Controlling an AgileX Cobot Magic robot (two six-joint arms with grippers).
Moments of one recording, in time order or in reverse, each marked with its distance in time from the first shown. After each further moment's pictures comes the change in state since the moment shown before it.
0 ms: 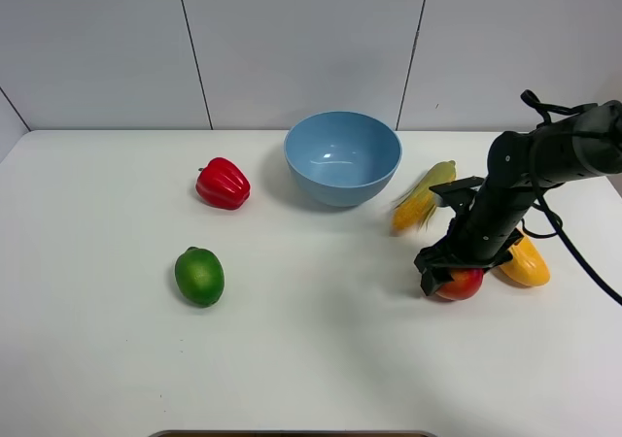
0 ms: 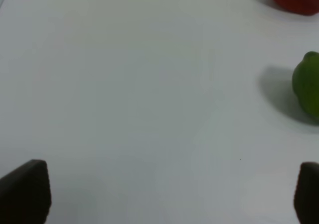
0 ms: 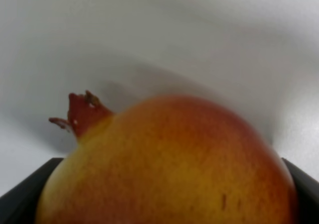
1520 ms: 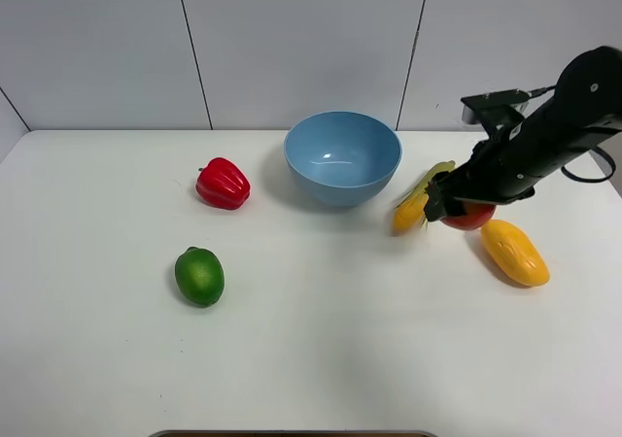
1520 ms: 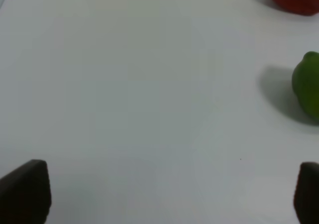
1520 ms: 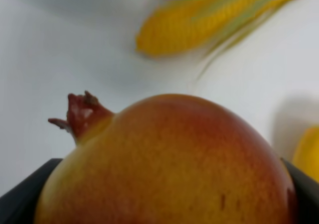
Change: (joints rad) left arm 0.000 0.000 0.000 0.000 0.000 0.000; right arm 0.000 -0.337 -0.082 0.048 0.035 0.000
